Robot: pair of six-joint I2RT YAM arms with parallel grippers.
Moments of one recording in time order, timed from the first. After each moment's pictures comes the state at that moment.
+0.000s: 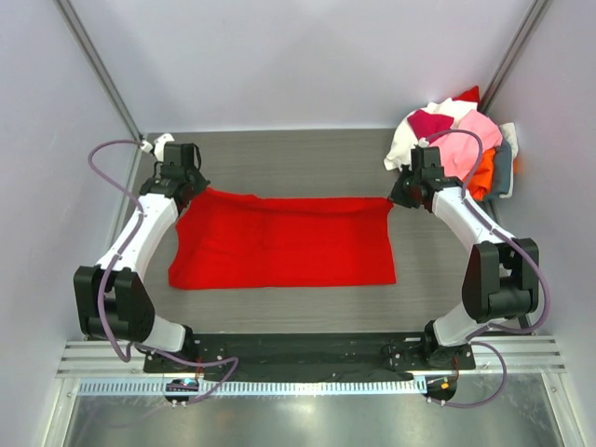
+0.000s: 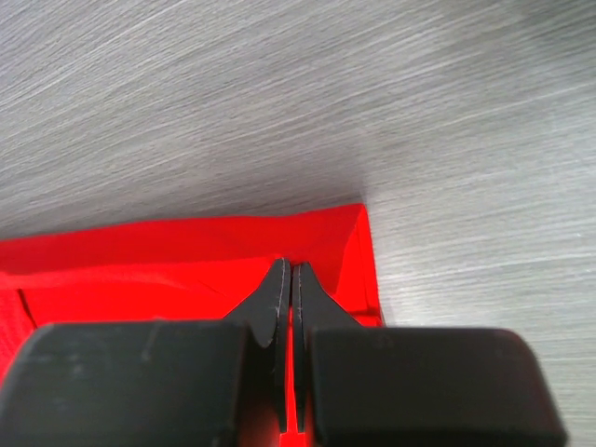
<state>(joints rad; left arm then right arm) -0.12 1.46 1.21 -0.46 -0.29 -0.63 0.10 1.56 1.14 -0.42 -0.02 0.49</state>
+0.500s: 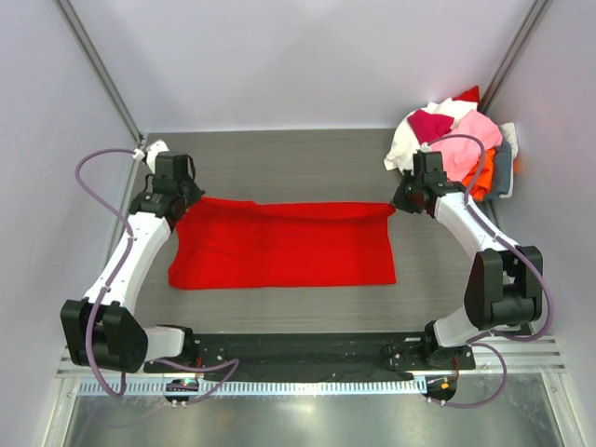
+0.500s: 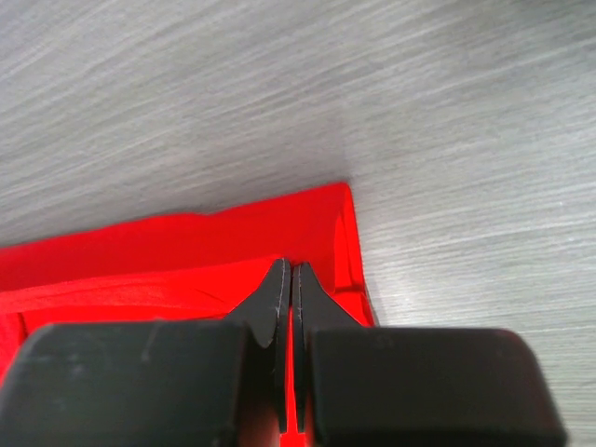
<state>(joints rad) -0.13 1.29 1.14 -0.52 -0.31 -0.60 0.09 1.51 1.10 -0.44 -0.02 0.48</state>
